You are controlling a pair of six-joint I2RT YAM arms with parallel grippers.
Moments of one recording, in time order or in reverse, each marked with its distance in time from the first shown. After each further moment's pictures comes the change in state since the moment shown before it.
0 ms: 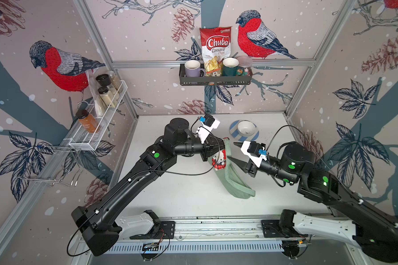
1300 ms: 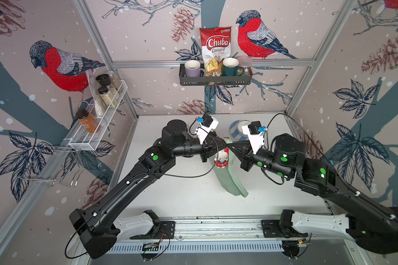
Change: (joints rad) left arm -0.002 -0.031 -0.042 0.056 0.000 -0.002; right arm 0.033 0.116 0.192 -0.148 0.113 0.516
